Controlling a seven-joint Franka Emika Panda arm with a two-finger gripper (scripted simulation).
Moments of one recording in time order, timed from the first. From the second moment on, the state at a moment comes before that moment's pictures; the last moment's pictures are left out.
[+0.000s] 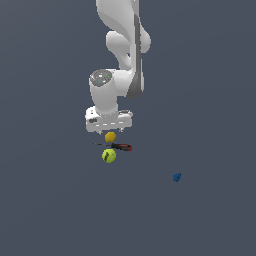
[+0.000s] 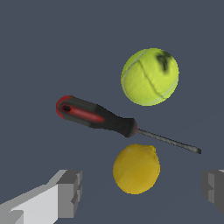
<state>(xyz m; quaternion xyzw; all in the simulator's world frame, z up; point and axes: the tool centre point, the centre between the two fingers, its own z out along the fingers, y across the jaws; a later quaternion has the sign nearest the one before) -0.072 -0.081 0.106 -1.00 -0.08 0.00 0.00</state>
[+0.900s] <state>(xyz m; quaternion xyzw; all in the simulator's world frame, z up) -0.096 -0.095 0.073 -1.00 -0.09 0.00 0.00</state>
